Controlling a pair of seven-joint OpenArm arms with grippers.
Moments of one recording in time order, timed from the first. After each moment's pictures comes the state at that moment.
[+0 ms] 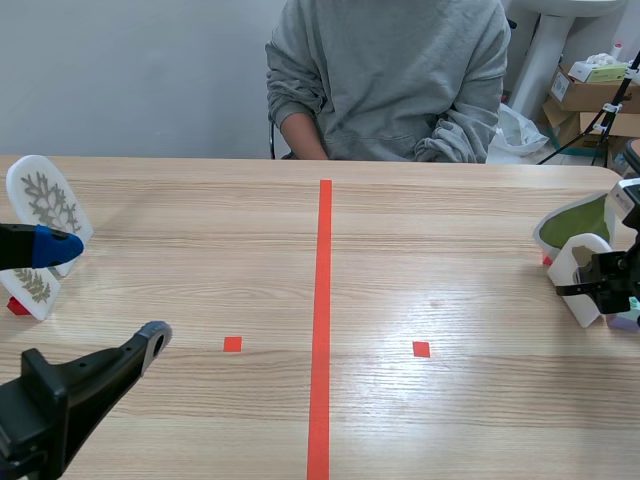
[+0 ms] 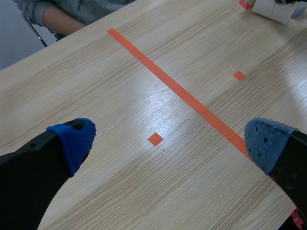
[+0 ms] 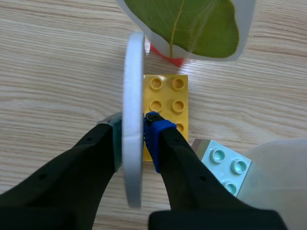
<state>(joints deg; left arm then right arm) 45.9 -25.6 -13.6 125.0 -14.5 -32.9 5.7 10.5 24.3 11.9 53.6 6.9 28.3 -17.7</state>
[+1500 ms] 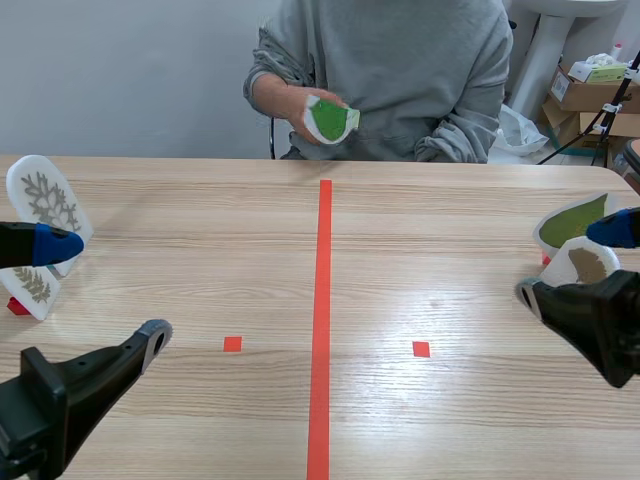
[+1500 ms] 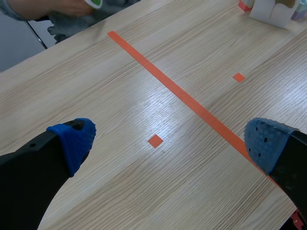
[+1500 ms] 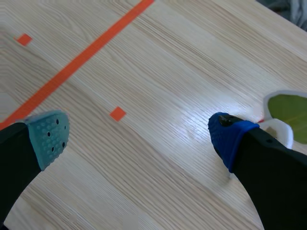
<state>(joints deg) 45.9 -25.6 -13.6 125.0 -14.4 -32.9 5.3 -29.6 24.7 22.9 114.5 27.3 45.5 -27.9</state>
